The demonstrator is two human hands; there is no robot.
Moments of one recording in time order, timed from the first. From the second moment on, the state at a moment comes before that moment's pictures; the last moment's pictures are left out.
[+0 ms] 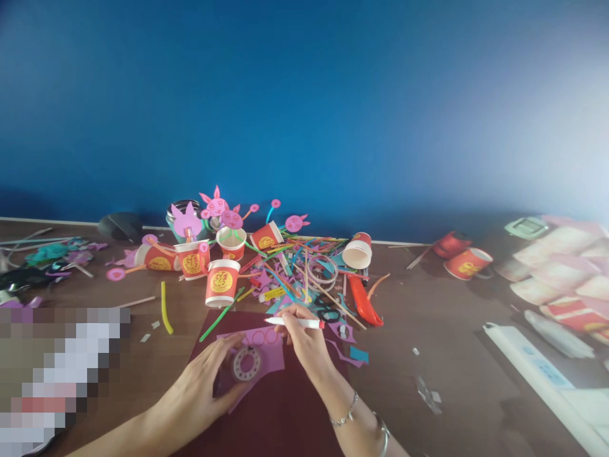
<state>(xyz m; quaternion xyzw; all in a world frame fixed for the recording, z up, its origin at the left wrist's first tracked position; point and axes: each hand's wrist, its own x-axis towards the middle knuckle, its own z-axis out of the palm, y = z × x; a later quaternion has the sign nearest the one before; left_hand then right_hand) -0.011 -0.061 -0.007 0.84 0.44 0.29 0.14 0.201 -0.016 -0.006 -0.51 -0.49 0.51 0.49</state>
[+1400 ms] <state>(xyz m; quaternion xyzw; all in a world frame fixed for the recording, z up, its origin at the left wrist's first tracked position) -0.010 -0.062 -0.001 0.85 0.43 0.25 0.16 0.198 -0.019 -0.002 -0.53 -0.51 0.51 0.45</state>
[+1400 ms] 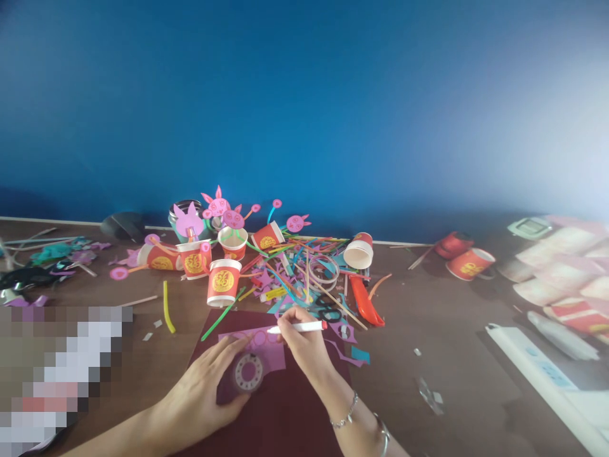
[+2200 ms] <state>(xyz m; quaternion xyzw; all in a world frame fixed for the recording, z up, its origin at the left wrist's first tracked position) -0.012 -0.065 0.022 0.86 0.43 0.22 0.18 0.195 -0.020 -0.001 -0.56 -0.51 0.50 0.42</state>
